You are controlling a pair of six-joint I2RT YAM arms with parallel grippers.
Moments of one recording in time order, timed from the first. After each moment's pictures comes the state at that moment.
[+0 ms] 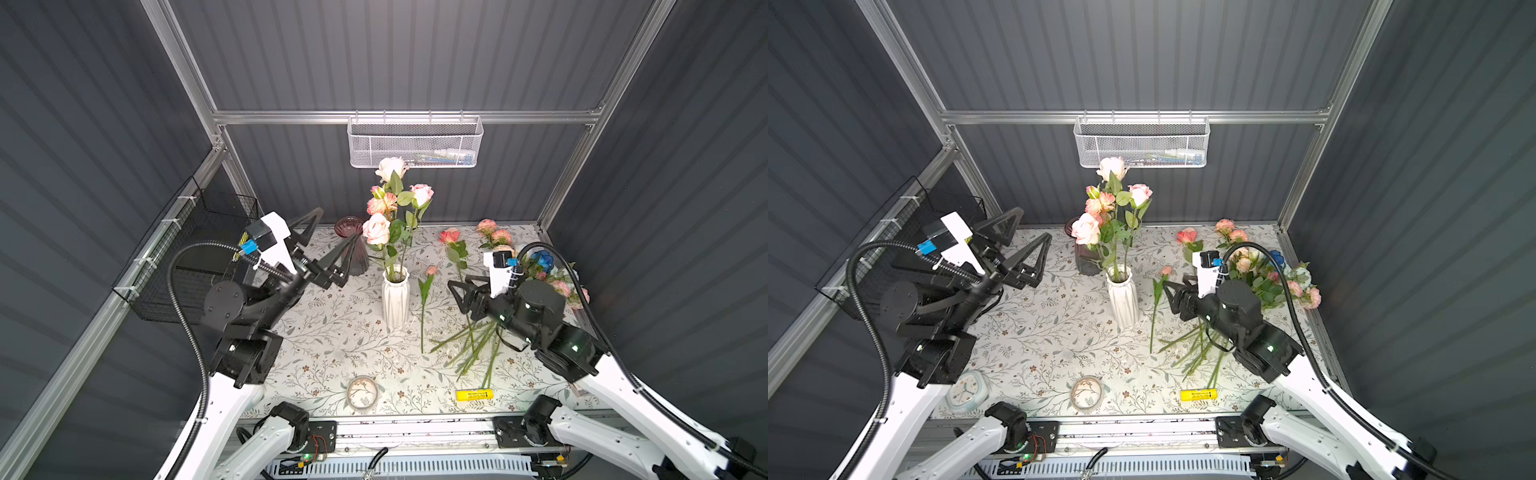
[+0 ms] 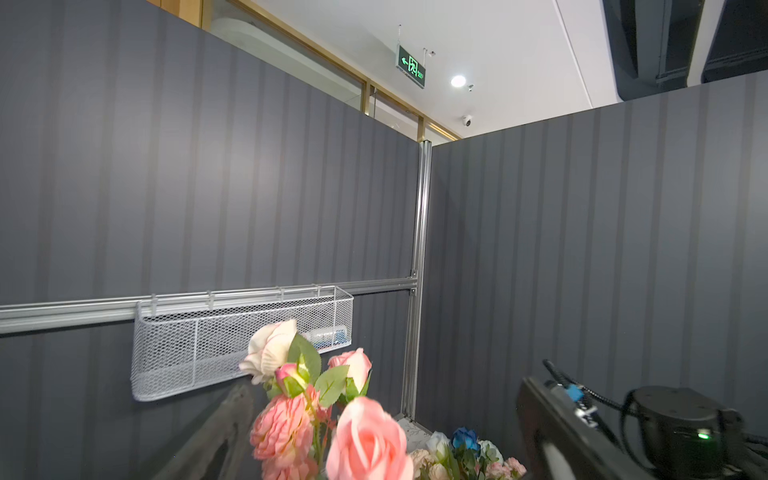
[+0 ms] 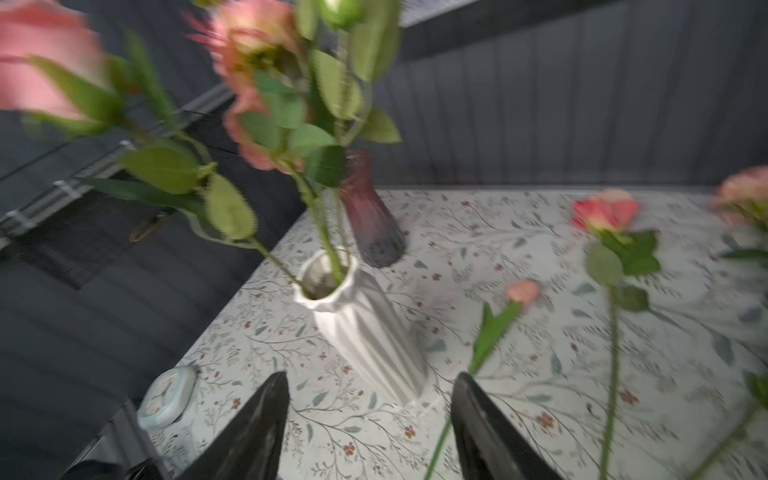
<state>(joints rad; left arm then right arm) -0.44 0.76 1.07 0.18 0.33 -0.24 0.65 0.87 0.87 -0.27 0.05 0.44</state>
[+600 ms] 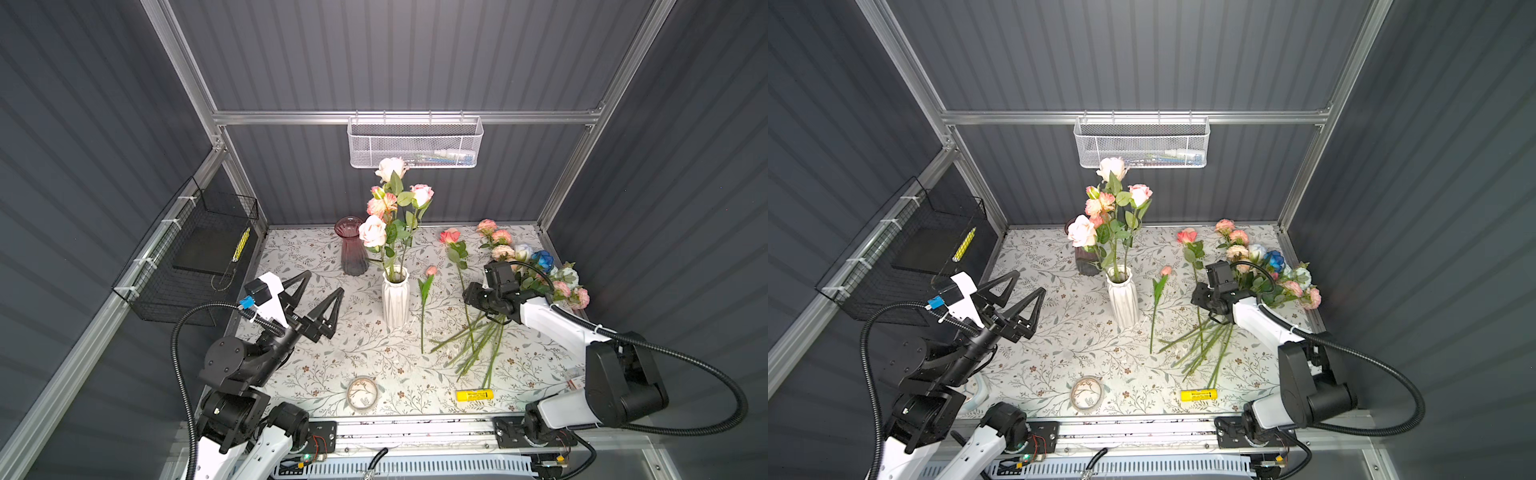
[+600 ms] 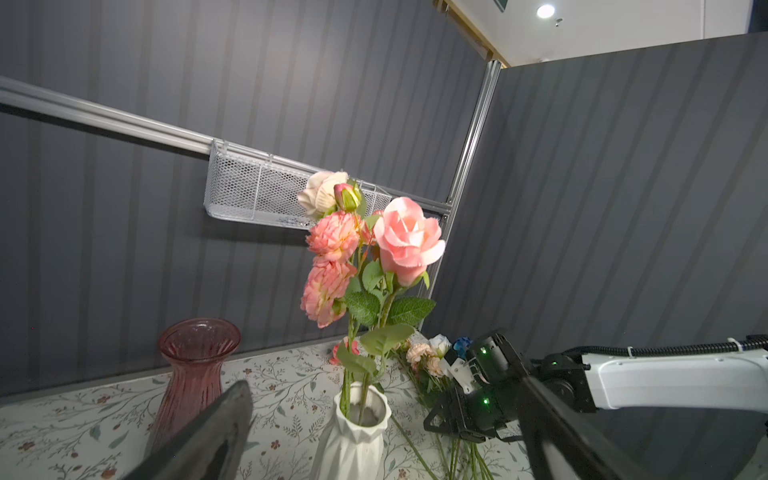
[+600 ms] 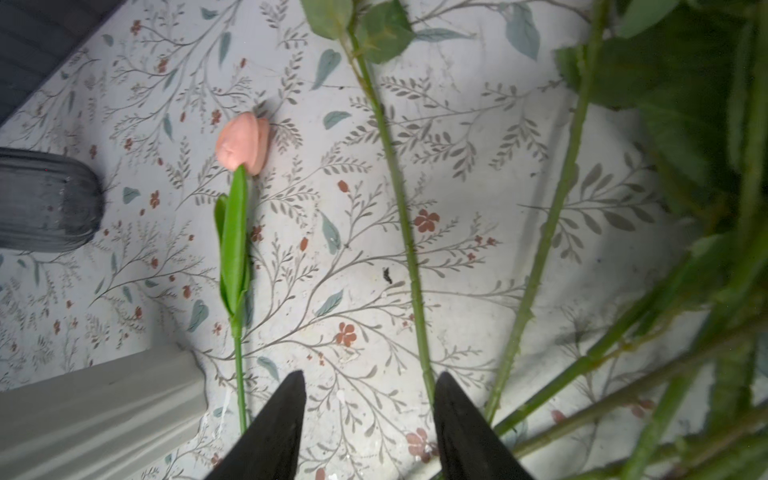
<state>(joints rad) -0.44 0.41 0.78 -0.14 0.22 -0.32 0.28 1.45 0.84 -0.29 -0.03 0.63</state>
